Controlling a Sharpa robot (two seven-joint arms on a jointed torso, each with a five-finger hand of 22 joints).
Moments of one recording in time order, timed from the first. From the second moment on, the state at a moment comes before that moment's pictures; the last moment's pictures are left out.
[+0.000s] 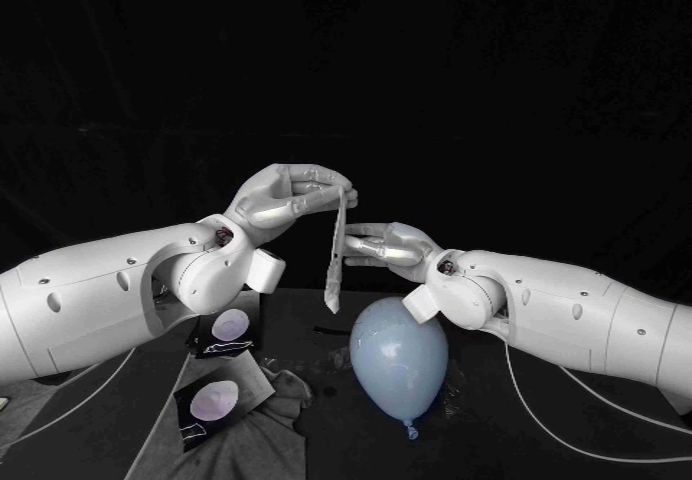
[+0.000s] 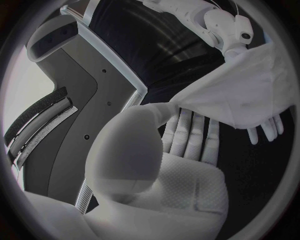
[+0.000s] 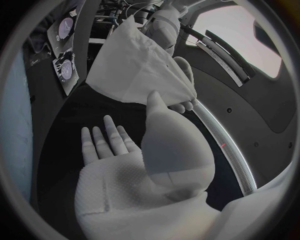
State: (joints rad) left arm 1.46 -0.83 -0.05 1.53 -0.13 -0.07 0.50; left_hand 1.45 -0.10 0.72 0.10 0.04 0.91 0.16 0.45 0.42 1.10 0.16 0.07 0.07 0.89 0.15 0.20 0.33 0.12 0.58 0.29 0.14 0.06; right arm 1.37 -0.50 -0.14 1.18 -0.14 0.01 0.27; right_hand 1.30 -0.06 -0.08 0.24 0.05 0.38 0.15 0.07 0.32 0.65 0.24 0.07 0.06 0.34 0.26 0.04 0.15 0.08 0.26 0.29 0.04 0.24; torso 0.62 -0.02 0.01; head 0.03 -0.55
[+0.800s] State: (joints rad) left arm 1.46 -0.83 -0.05 1.52 -0.04 0.05 0.47; left_hand 1.47 -0.06 0.71 0.11 0.04 0.82 0.18 0.52 0.47 1.05 0.18 0.06 0.06 0.87 0.16 0.14 0.29 0.11 0.55 0.29 0.12 0.05; right arm 1.37 -0.51 -0.14 1.18 0.06 0.26 0.19; right_hand 0.98 0.24 -0.31 0.29 0.05 0.67 0.18 0.19 0.44 0.92 0.23 0.13 0.07 0.65 0.23 0.13 0.20 0.12 0.29 0.29 0.04 0.21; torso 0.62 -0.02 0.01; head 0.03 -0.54
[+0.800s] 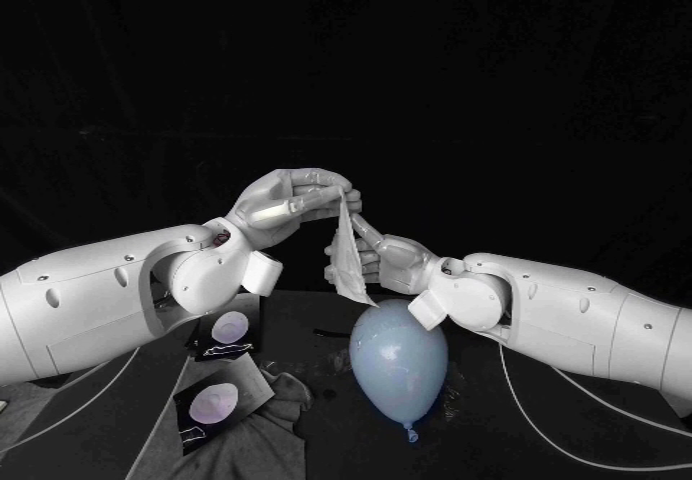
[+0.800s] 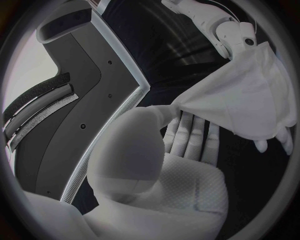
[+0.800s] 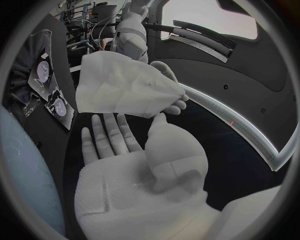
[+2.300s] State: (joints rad) left arm 1.45 -0.83 -0.06 1.49 0.00 0.08 0.46; left_hand 1.48 -0.05 0.71 0.11 0.04 0.79 0.19 0.55 0.48 1.04 0.18 0.06 0.06 0.87 0.16 0.12 0.28 0.11 0.52 0.29 0.11 0.05; right arm 1.37 -0.57 -0.14 1.25 0.05 0.13 0.24; right_hand 1.69 0.25 -0.43 -0.09 0.05 0.97 0.16 0.27 0.40 1.22 0.09 0.26 0.16 1.02 0.10 0.41 0.39 0.17 0.67 0.26 0.12 0.24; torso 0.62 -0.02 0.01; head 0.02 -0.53
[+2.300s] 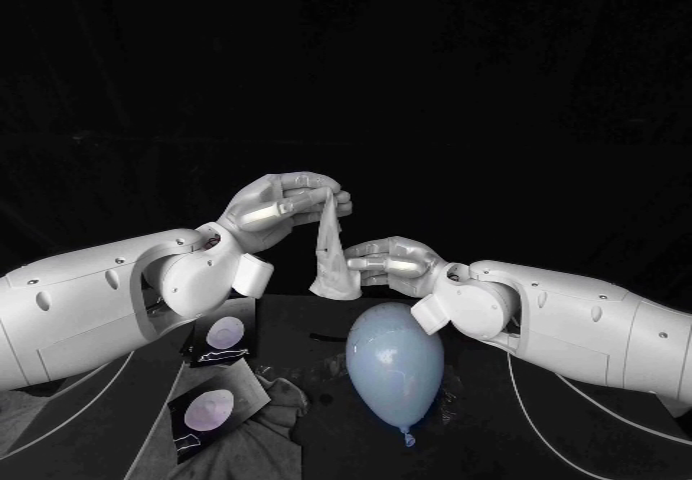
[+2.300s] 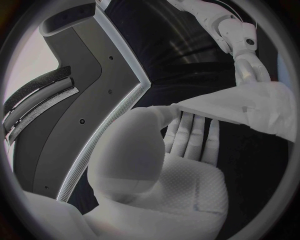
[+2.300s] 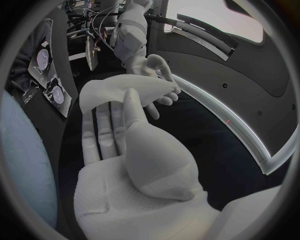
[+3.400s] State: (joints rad) left arm 1.42 -0.83 -0.06 1.44 0.00 0.01 0.46; left_hand 1.50 -0.09 0.76 0.07 0.04 0.79 0.20 0.53 0.55 0.95 0.20 0.06 0.06 0.80 0.19 0.07 0.24 0.08 0.47 0.29 0.09 0.05; right arm 1.37 -0.62 -0.14 1.34 -0.05 -0.21 0.29; right_hand 1.72 0.23 -0.39 -0.17 0.05 1.02 0.17 0.25 0.36 1.22 0.10 0.31 0.19 1.06 0.06 0.45 0.43 0.18 0.74 0.23 0.25 0.34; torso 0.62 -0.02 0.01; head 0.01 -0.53
